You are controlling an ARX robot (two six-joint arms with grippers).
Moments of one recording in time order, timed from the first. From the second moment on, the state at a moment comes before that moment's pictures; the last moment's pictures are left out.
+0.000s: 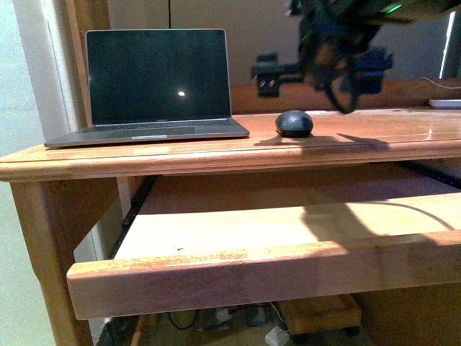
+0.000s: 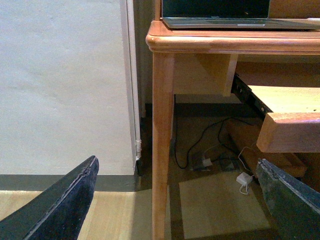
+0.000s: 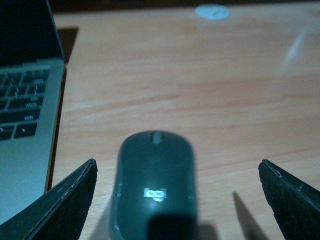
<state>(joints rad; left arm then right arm) 0.00 0.01 0.01 0.00 0.00 0.00 0.31 2.04 1.92 -0.10 0.44 0.11</state>
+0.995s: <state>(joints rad) 0.00 0.01 0.01 0.00 0.00 0.00 0.19 1.26 0.45 0.46 0.15 0.01</state>
